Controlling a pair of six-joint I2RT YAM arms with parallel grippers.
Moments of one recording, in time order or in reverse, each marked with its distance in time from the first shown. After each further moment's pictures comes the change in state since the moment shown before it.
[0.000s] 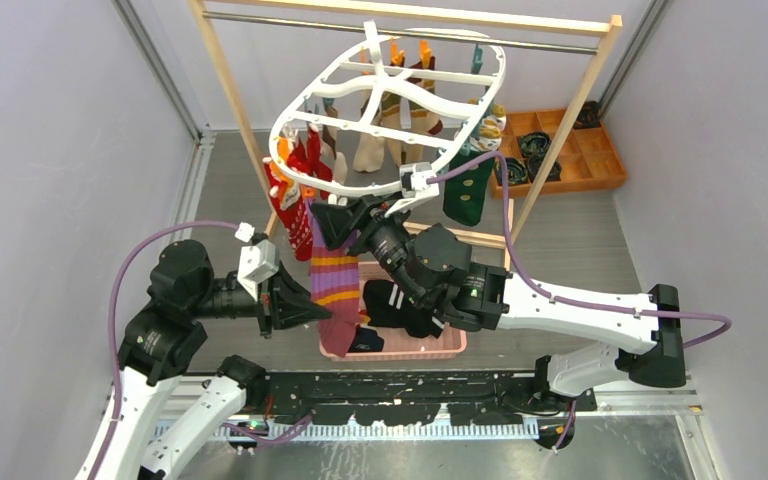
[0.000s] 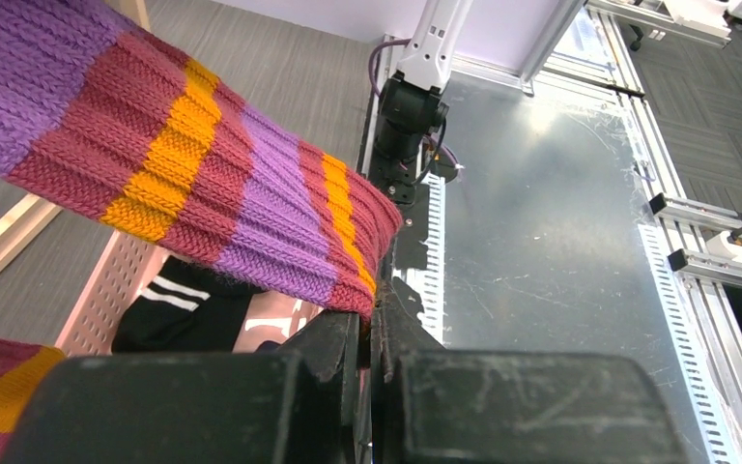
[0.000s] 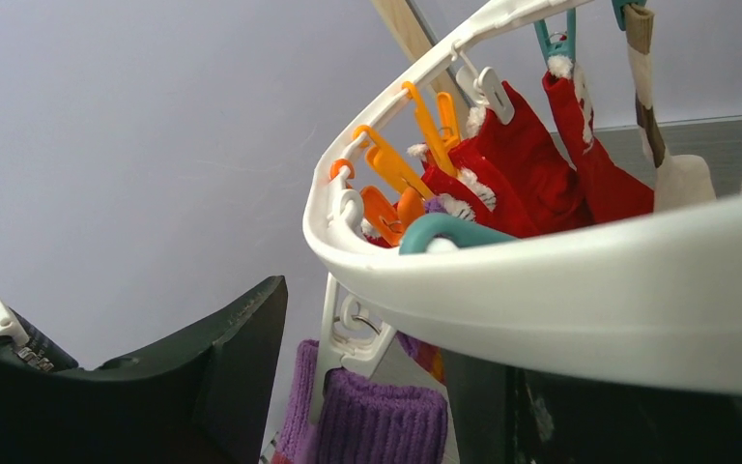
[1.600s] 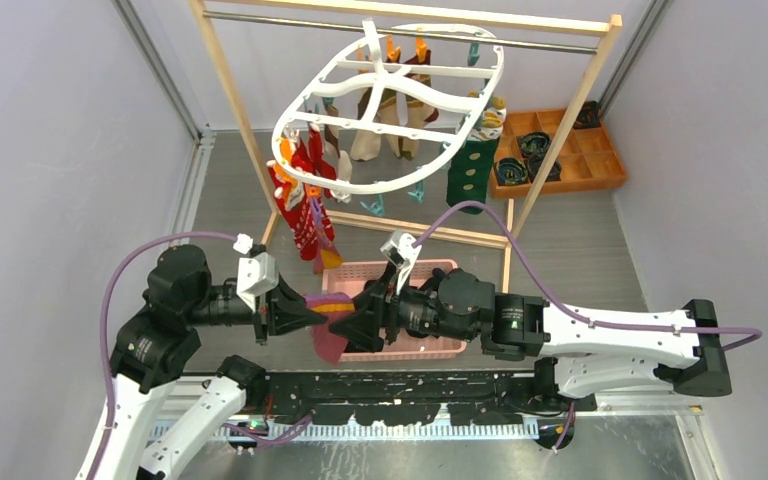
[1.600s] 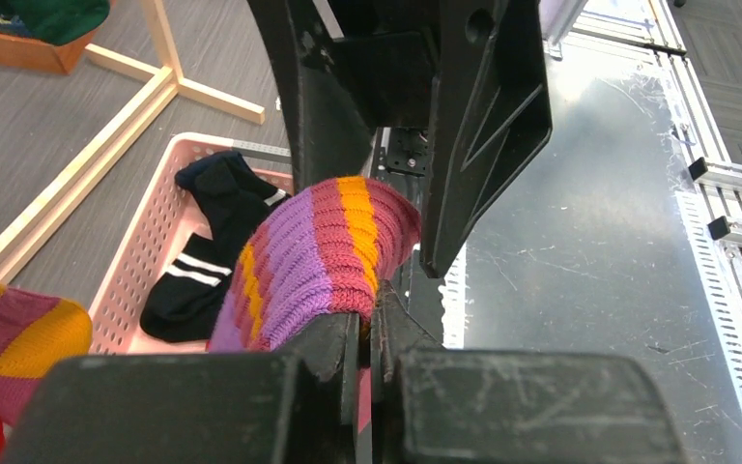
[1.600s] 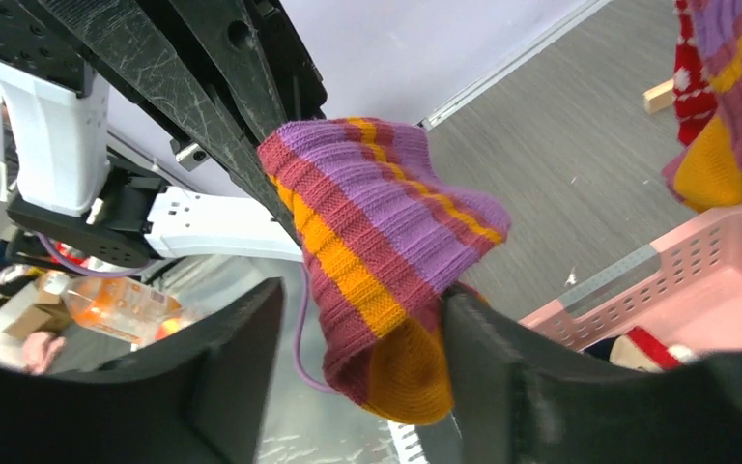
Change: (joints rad) left arm 0.000 -0.020 0.034 -0.141 -0.034 0.151; right arm 0.074 -0.263 -0.334 -0.202 -0.562 0.051
